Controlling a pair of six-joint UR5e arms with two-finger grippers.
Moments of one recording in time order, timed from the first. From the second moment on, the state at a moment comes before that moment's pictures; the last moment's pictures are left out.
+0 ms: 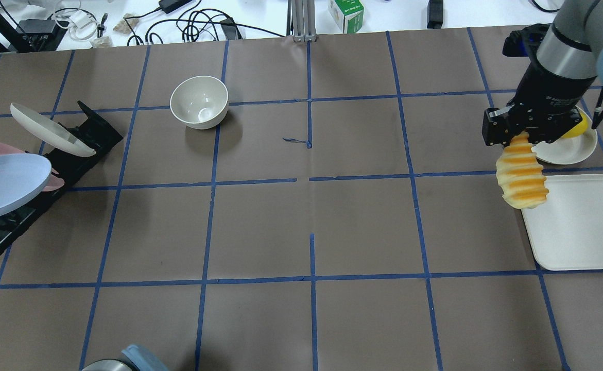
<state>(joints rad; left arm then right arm) -0.74 -1.62 -1.53 -1.87 1.50 0.16 1.42 -1.58 1.69 -1.56 -1.62 -0.11</state>
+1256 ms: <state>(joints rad) -1.46 -1.75 -2.00 -0.91 1.06 0.10 1.62 -1.55 1.66 -1.60 -1.53 0.06</state>
